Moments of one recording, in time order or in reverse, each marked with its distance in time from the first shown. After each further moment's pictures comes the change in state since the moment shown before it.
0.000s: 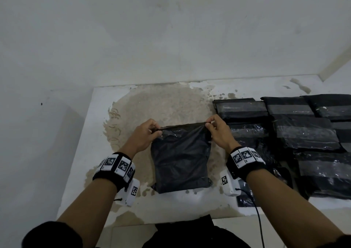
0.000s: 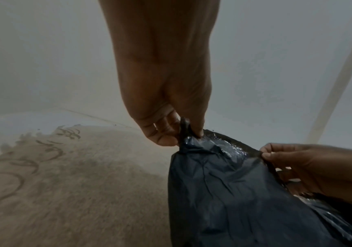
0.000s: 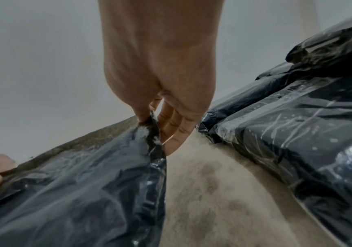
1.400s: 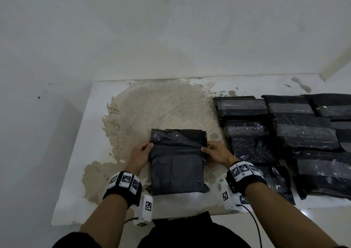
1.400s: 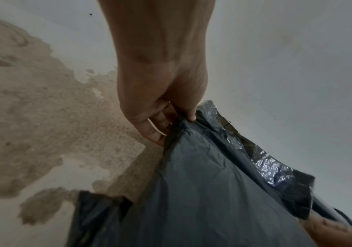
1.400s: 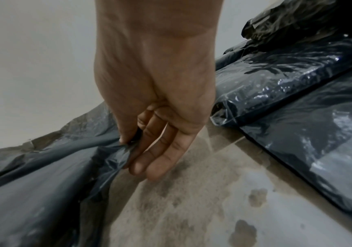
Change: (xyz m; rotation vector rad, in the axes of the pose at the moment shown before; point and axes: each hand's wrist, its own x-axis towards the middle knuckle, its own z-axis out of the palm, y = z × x) left_hand -0.039 -0.070 0.067 -0.505 0.266 -0.386; right_hand -0.033 0.071 0.026 0.088 -0.269 0.243
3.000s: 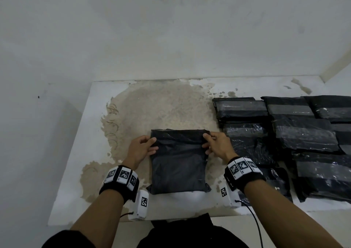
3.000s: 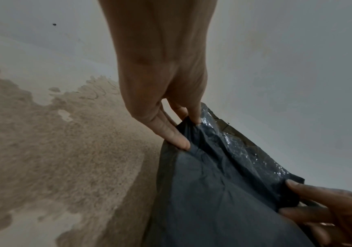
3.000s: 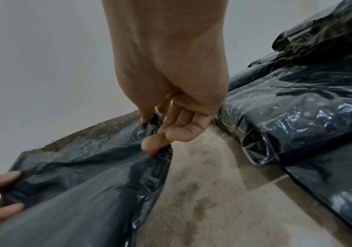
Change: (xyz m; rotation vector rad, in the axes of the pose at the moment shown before) left_hand -0.007 0.045 0.004 -0.161 -0.061 -0.078; right_hand -0.012 -0.048 -0.010 -0.011 0.208 0.018
